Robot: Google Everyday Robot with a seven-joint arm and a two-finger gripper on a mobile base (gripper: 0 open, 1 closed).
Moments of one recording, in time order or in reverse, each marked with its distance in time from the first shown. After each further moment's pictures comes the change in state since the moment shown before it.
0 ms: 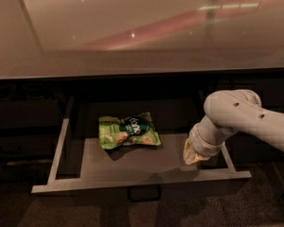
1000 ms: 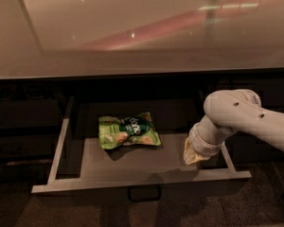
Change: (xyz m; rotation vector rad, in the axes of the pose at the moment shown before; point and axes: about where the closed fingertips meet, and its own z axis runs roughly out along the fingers) arm 0.000 0.000 0.000 0.000 0.000 0.000
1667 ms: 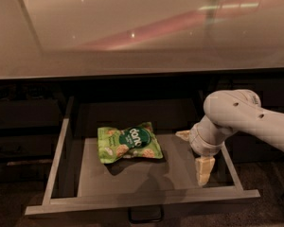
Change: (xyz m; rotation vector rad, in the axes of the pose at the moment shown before) arm 0.000 0.000 0.000 0.000 0.000 0.000
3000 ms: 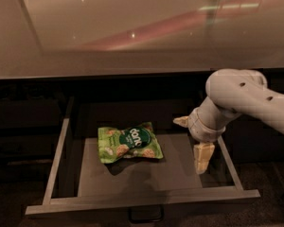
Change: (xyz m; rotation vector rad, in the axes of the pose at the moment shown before) arm -0.021 -0.020 -0.046 0.020 -0.032 0.000
